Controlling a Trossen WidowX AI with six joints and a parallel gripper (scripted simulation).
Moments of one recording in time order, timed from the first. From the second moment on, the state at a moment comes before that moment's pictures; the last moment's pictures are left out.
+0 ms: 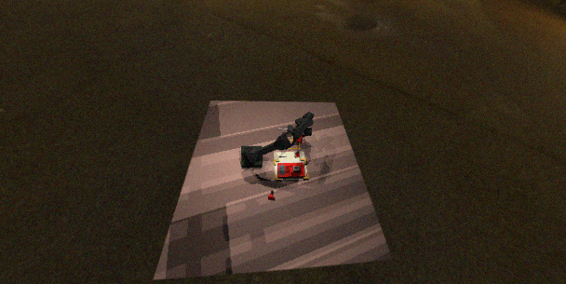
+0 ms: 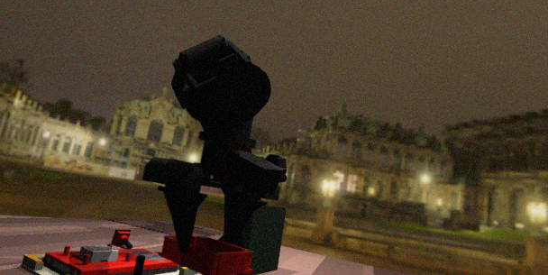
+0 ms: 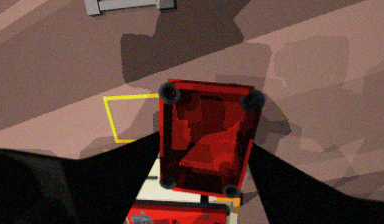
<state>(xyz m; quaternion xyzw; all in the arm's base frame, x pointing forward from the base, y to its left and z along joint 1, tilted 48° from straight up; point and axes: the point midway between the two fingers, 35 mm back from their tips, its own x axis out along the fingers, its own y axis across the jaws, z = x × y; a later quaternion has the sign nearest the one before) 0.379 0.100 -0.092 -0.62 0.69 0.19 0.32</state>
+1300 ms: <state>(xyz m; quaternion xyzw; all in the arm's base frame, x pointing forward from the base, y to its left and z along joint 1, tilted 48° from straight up) 0.365 0.063 -0.130 -0.68 0.61 0.37 0.15</state>
